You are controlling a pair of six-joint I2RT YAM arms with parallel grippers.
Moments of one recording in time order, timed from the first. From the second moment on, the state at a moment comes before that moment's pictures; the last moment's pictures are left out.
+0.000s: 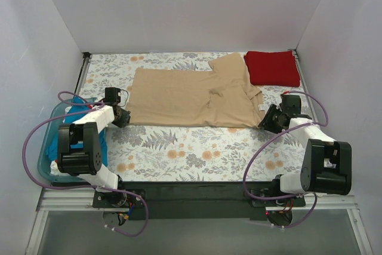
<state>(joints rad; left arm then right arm) 0.04 1.58 0.85 -0.40 -0.18 -1.03 -0.07 1.35 0.66 -0.30 -0.19 0.40</state>
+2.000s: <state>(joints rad) 0.04 1.12 0.89 -0.66 -0.10 -0.99 -0.19 1.02 0.77 -0.65 -0.38 0.42</state>
